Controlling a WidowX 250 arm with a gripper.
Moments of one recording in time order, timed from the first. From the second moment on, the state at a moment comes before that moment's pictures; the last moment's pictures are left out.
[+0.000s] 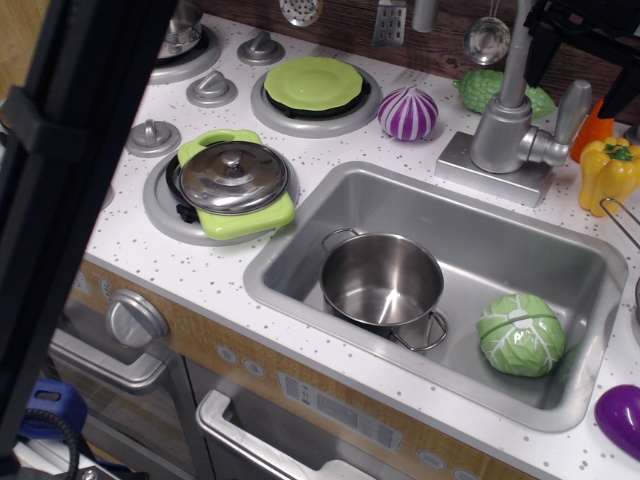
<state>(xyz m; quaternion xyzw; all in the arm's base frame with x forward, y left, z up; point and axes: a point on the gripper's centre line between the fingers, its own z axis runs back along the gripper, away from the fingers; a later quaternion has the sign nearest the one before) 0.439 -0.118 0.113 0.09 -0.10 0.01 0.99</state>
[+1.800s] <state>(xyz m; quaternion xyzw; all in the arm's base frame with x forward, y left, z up) 0.481 -0.123 0.091 0.10 -0.16 0.01 0.98</state>
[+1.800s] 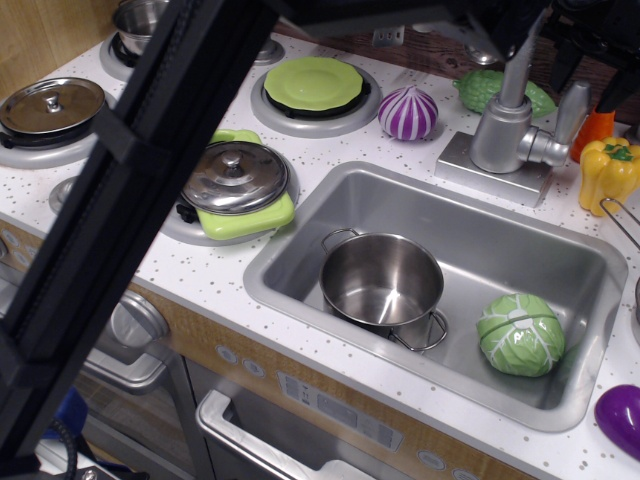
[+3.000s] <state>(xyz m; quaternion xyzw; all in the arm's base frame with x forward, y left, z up) 0.428 -0.128 0.053 0.08 -0.12 0.08 0.99</state>
